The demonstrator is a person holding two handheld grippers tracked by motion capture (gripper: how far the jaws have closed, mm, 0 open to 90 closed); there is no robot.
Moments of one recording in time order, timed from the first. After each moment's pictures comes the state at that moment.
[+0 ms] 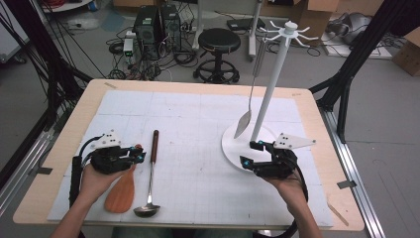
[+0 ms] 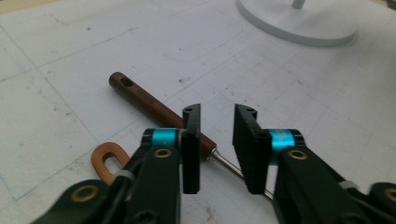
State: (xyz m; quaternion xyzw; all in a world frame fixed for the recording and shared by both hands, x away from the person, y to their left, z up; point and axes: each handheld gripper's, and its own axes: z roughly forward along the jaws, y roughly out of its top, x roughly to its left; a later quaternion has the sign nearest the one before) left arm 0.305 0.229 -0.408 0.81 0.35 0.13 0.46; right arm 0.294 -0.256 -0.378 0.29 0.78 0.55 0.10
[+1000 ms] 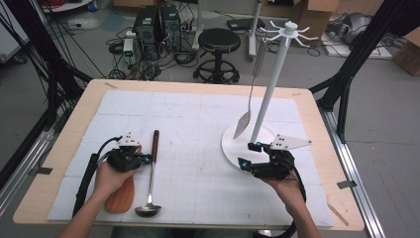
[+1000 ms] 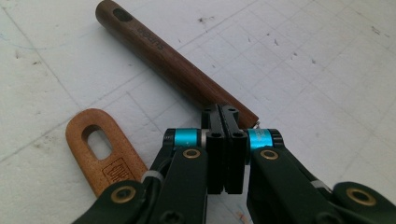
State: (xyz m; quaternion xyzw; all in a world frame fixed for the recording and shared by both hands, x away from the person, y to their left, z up) left arm 0.328 0.210 -0.442 0.84 0.38 0.11 0.38; right arm 0.295 -0.251 -0.384 0.29 0.79 0.54 0.10
